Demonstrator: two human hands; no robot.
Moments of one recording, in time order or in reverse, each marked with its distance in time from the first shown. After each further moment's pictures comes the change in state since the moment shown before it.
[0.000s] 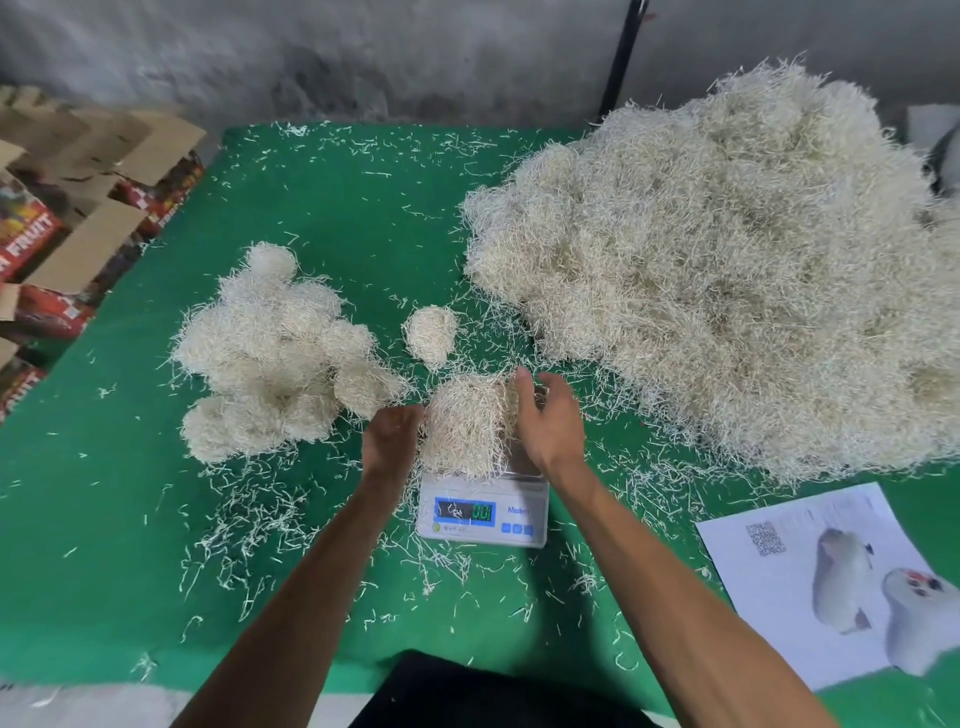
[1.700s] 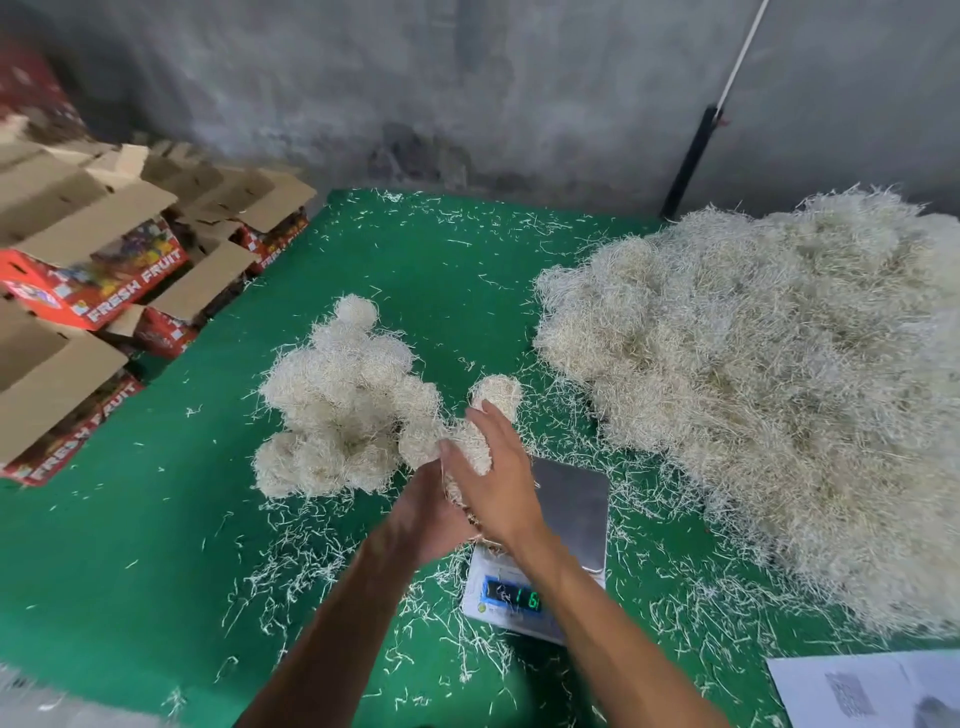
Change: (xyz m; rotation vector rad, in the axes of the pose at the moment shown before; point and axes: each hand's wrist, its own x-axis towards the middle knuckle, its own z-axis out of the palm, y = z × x) left_hand -0.015 0.049 -0.071 -0.397 -0.446 -0.006; right_hand -0.034 -0.108 0.067 0.160 -0.305 -0.419
